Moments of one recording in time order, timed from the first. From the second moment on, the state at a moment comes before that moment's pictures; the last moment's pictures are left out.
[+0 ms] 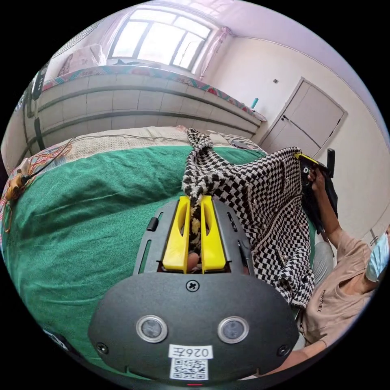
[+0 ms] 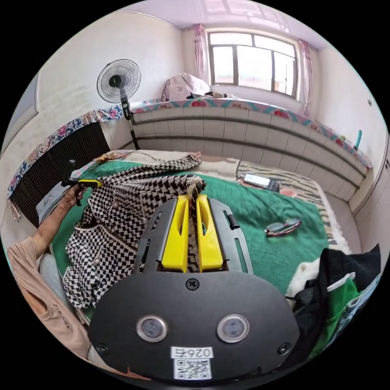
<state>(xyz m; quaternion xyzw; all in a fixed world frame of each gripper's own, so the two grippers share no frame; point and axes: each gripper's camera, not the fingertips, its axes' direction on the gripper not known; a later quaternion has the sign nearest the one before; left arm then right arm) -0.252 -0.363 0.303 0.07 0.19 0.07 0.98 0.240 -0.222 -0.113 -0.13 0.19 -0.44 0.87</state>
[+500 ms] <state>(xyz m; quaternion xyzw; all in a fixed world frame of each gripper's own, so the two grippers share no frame) -0.230 -0.297 0.290 0.05 0.14 0.01 0.99 0.338 -0.230 -0.090 -0.26 0.29 -0.28 0.88</state>
